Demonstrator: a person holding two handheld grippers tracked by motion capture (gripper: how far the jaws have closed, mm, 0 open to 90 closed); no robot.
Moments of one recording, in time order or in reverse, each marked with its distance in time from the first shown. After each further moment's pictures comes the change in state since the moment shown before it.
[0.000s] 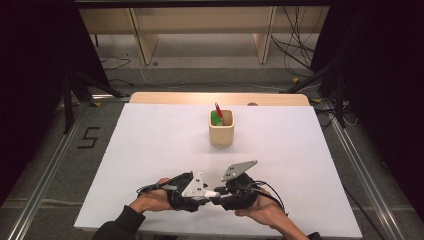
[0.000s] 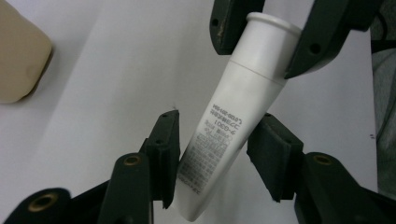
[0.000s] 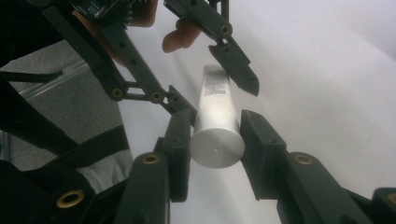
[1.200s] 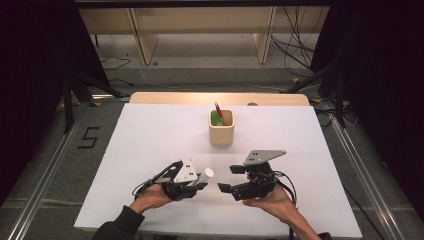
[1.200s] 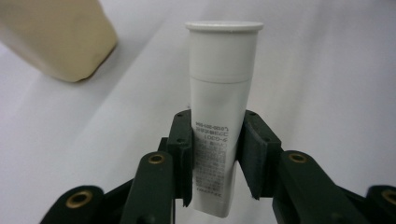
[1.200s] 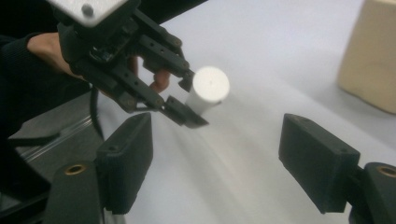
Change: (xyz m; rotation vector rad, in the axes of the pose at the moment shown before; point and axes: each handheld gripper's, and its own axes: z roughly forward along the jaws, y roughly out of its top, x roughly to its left) left arm 0.023 -0.007 -0.011 -0.117 0.131 -0.273; right arm -0.024 -0.003 -0.042 -0.243 -0.040 0.089
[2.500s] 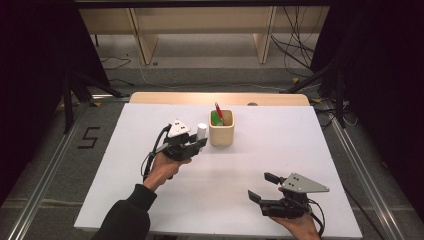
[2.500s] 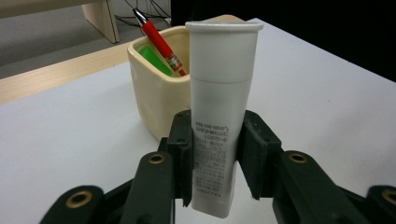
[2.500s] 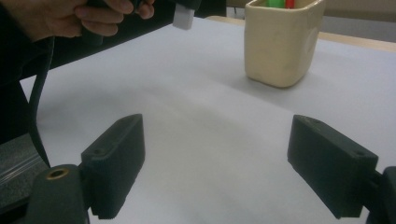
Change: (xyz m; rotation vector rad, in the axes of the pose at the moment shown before) left arm 0.064 0.052 0.004 -0.213 0.185 -0.367; right arm -0.006 -0.080 -0.049 -0.219 -0.238 0.017
